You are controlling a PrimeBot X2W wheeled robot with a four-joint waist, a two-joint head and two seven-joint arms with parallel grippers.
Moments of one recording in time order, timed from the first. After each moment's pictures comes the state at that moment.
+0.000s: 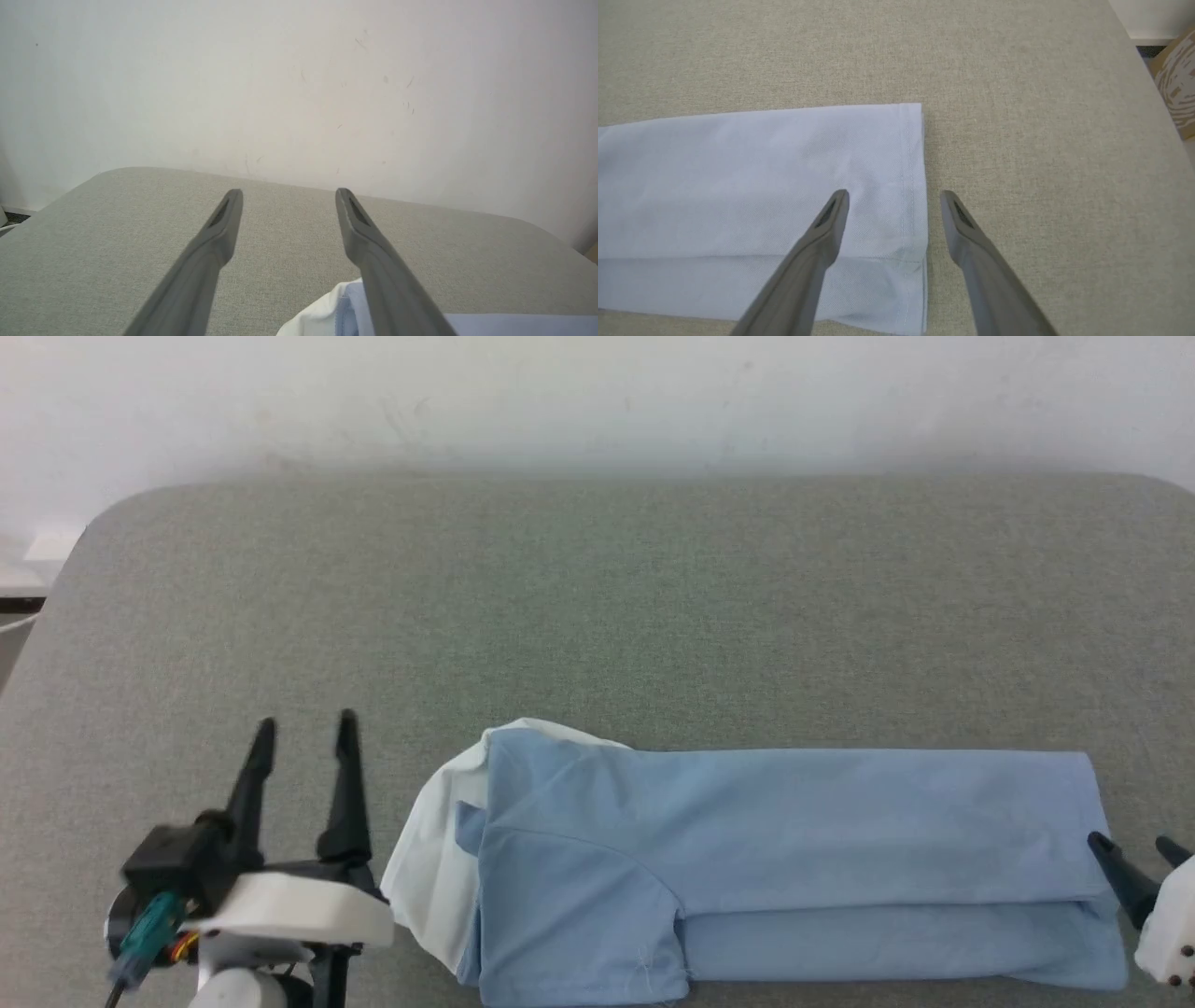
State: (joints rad) left arm -0.06 0.40 -0.32 -0.07 -0.59 0.28 -0.26; right arm -0.01 -0.45 -0.12 0.17 0.53 0.13 0.47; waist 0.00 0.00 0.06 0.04
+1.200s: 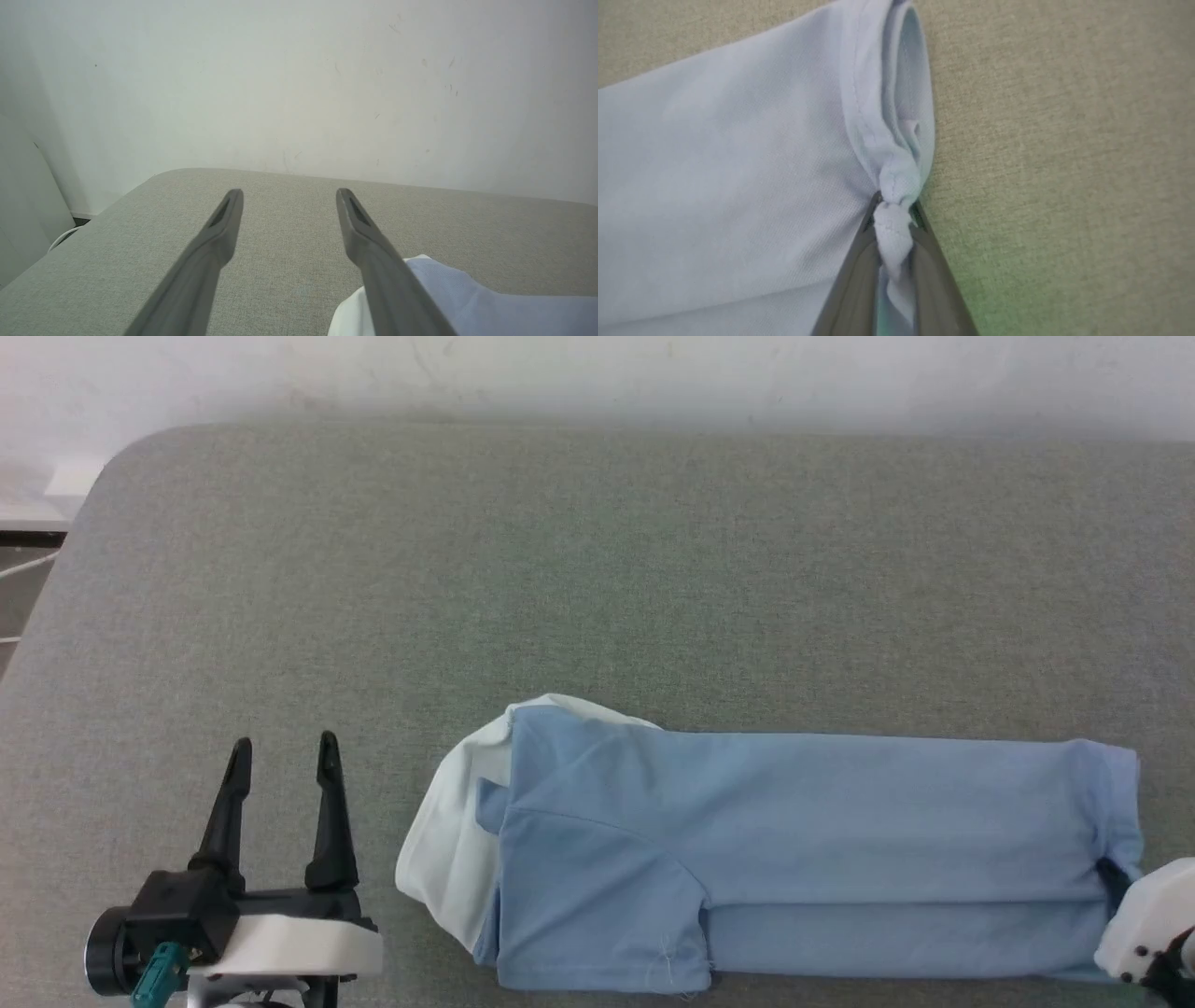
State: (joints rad) left arm 0.04 0.06 0.07 -0.07 -0.14 -0.03 -0.26; right arm -0.12 -0.25 -0.27 0.48 0.35 0.13 0.36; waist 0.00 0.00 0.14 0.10
